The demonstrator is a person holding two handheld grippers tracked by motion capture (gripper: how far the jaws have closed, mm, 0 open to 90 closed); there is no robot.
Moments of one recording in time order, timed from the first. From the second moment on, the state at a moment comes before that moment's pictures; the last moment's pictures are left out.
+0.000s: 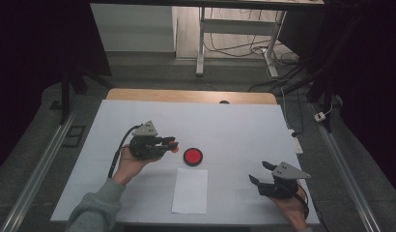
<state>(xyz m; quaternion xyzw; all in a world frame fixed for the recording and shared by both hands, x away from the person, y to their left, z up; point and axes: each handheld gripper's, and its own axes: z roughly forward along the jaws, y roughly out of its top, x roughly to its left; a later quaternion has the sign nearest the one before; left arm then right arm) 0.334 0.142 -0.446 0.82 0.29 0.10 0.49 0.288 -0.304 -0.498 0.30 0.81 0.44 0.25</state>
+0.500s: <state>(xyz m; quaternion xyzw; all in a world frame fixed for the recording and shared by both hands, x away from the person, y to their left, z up) 0.325 0.118 -0.447 0.83 0.26 0.07 0.49 0.288 -0.301 -0.498 0.30 0.81 0.44 0.25</state>
